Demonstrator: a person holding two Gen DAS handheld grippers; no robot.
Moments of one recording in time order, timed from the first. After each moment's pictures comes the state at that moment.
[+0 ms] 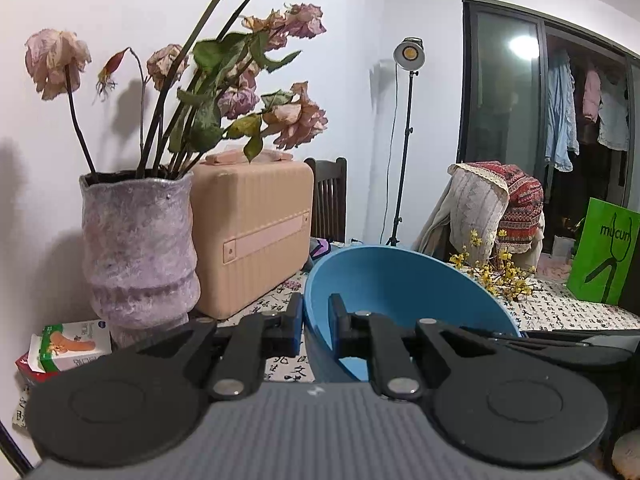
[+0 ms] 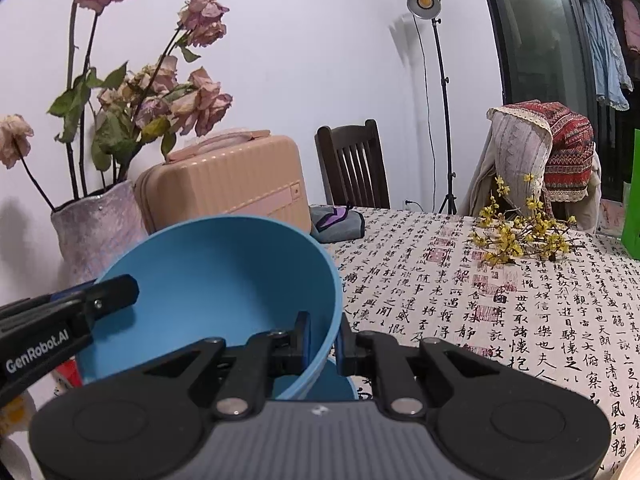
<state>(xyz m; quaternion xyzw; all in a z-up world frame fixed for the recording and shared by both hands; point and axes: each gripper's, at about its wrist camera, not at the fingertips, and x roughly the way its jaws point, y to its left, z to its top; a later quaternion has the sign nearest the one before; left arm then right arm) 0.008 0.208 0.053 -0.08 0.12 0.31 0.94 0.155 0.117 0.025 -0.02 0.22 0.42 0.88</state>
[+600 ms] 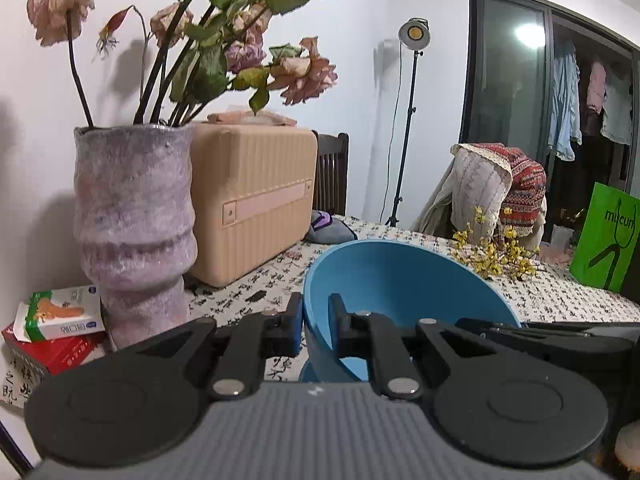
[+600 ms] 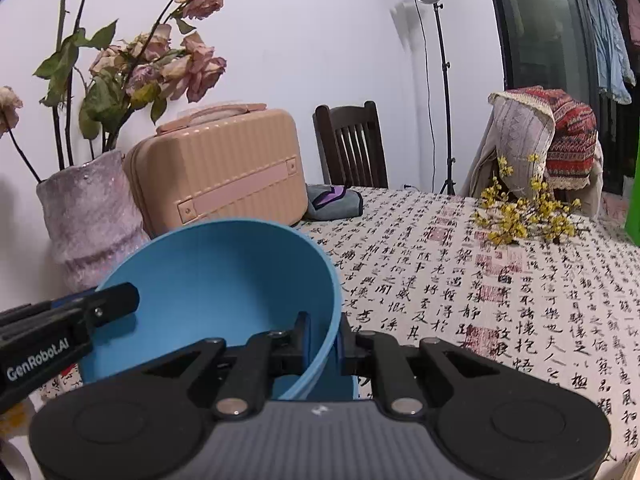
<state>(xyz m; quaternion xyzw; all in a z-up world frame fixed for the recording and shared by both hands) 0.012 0.219 0.024 -0.10 0.15 0.30 0.94 0.163 0.128 -0.001 -0.04 0.24 0.41 0.88</state>
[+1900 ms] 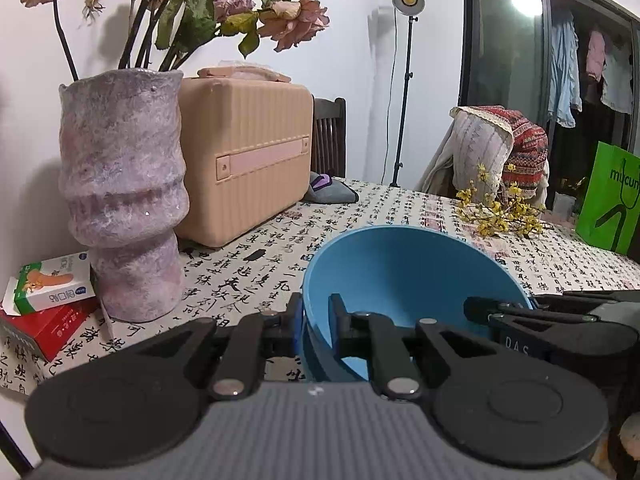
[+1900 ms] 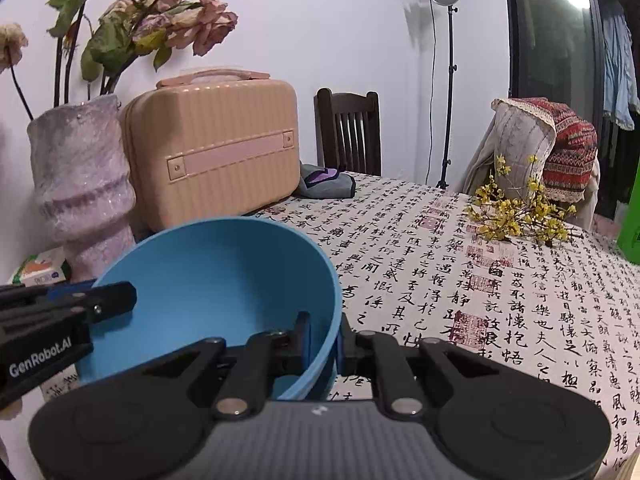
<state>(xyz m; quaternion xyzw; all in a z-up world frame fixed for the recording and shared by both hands) 0.022 0.220 -0.008 -0.10 0.20 0.29 0.93 0.157 0.134 -0.032 -0.10 0.22 0.40 0.88</state>
